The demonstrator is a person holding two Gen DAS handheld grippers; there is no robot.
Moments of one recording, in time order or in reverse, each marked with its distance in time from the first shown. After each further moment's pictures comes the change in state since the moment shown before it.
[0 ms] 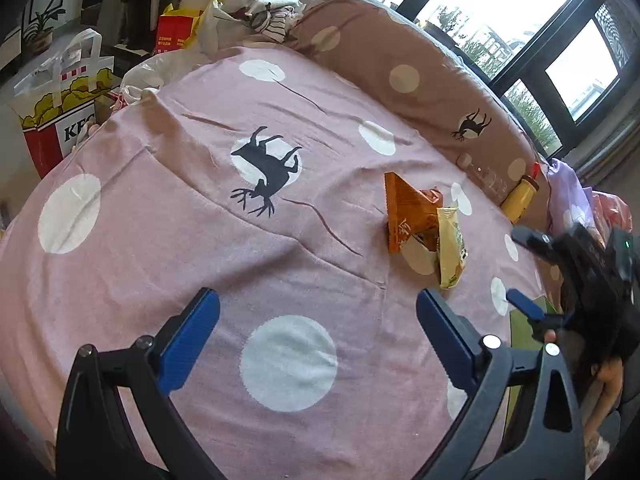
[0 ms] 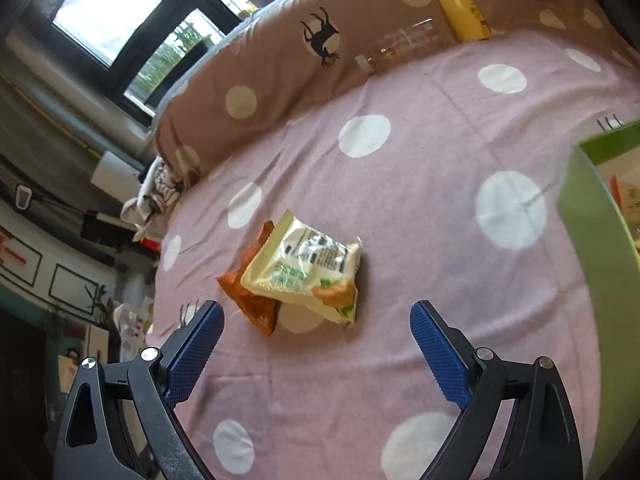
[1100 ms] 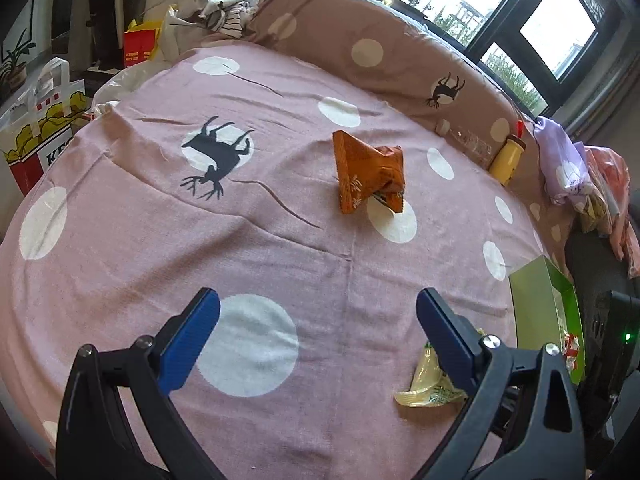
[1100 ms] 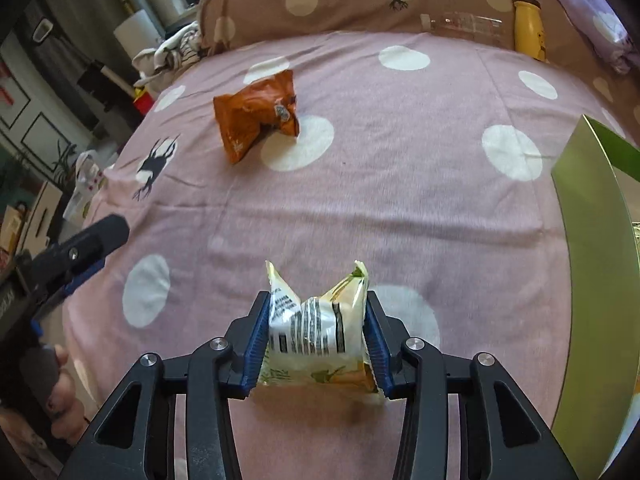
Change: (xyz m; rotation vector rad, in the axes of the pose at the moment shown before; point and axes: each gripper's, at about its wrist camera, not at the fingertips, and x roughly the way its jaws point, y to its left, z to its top) left arm 0.010 -0.032 -0.021 0.137 0.038 -0.018; right arm -0.035 -0.014 -0.110 -0.450 0.173 -0.130
